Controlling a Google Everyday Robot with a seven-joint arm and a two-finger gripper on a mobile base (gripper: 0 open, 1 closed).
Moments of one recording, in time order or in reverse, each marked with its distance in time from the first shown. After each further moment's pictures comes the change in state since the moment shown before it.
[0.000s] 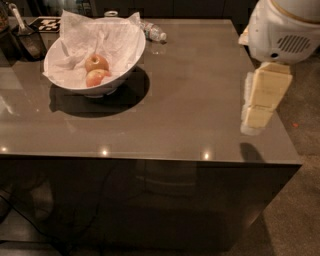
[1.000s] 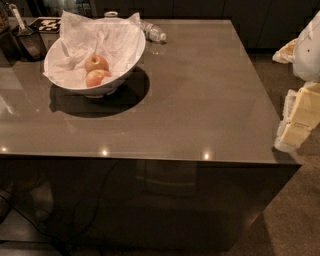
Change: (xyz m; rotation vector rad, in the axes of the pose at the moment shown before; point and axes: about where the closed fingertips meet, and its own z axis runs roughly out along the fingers) arm 0.060 0.011 0.013 -0.021 -0.070 0.091
